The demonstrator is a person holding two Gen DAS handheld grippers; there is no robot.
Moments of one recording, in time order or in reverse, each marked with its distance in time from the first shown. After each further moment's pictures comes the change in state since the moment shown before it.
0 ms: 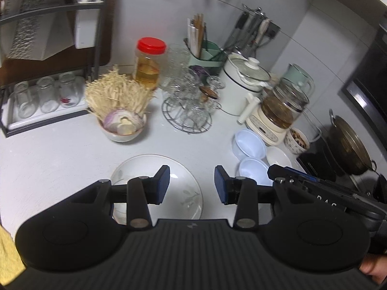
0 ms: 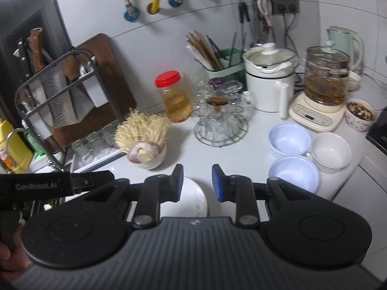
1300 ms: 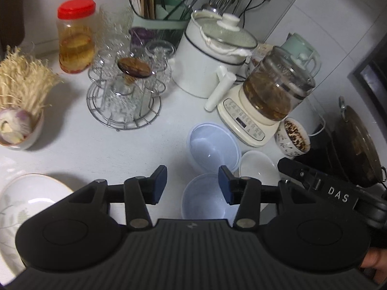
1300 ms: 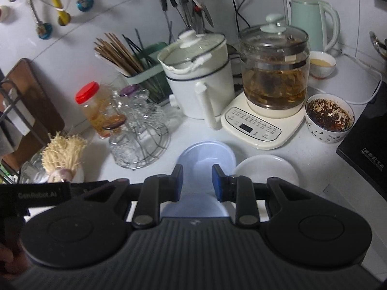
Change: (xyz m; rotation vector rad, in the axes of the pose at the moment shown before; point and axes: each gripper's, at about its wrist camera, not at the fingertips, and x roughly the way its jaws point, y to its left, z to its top) left arm 0.225 -0.127 0.046 -0.032 0.155 -0.003; right arm 0.095 -0.205 0.071 0.078 0.095 -0.041
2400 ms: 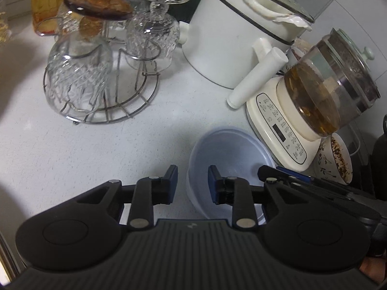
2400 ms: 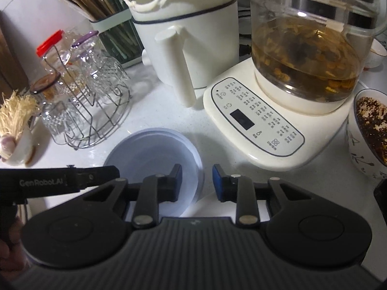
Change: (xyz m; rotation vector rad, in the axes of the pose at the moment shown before) left arm 0.160 0.002 0.021 -0.116 0.032 0.053; right arm 0.158 -0.053 0.017 -0.161 0.186 0.042
